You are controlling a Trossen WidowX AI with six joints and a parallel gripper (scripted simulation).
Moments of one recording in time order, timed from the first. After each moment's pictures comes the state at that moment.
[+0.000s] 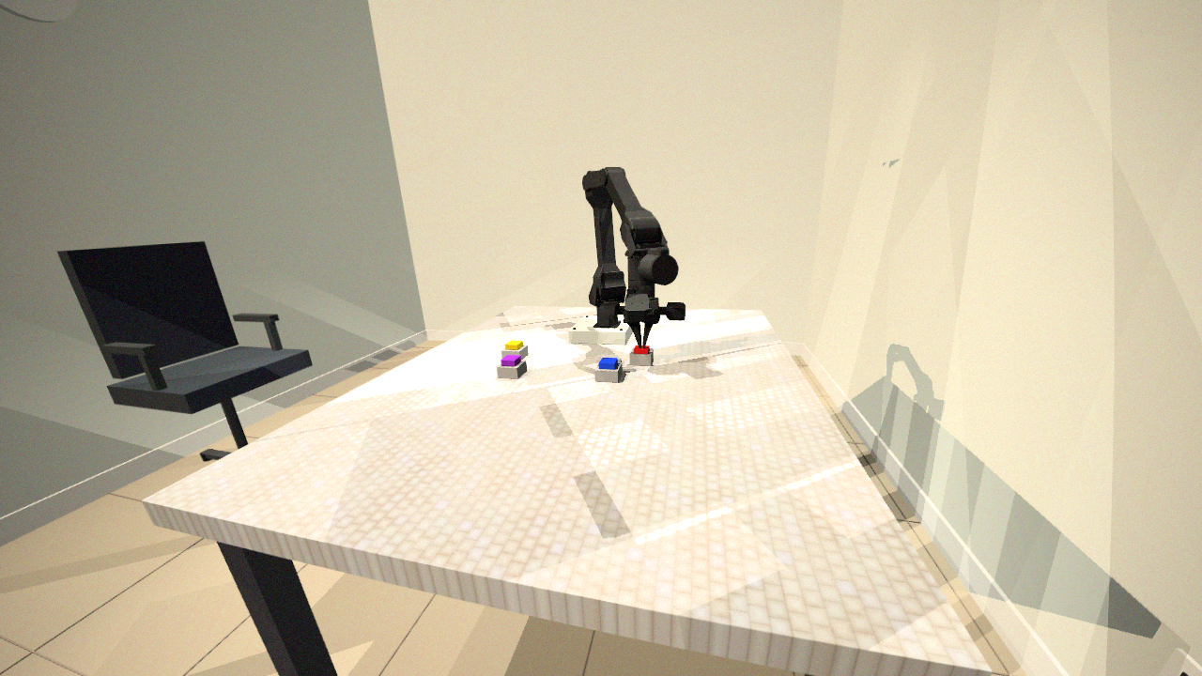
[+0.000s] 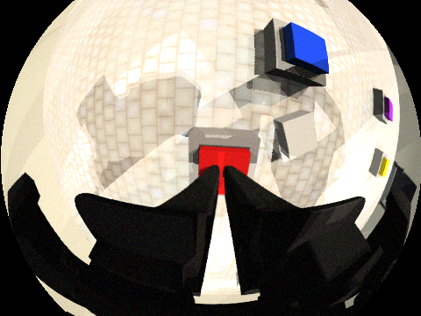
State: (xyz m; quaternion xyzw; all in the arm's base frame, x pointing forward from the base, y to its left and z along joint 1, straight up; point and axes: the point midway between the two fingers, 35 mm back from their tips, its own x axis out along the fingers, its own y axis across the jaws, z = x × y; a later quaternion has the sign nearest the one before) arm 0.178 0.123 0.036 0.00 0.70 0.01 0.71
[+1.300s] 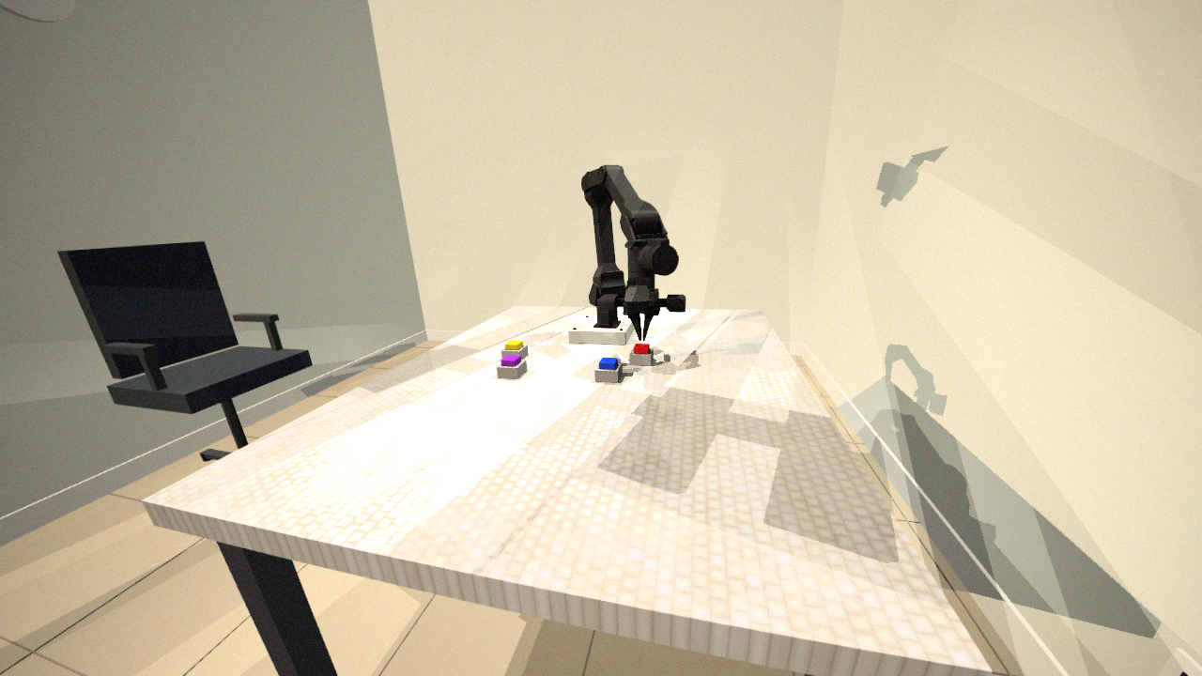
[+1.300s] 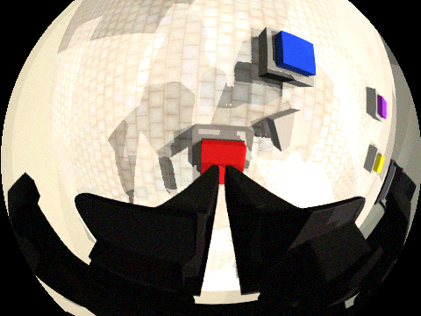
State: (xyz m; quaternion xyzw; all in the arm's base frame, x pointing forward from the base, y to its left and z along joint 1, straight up) arm 0.179 0.123 0.054 0.00 0.70 0.01 0.71
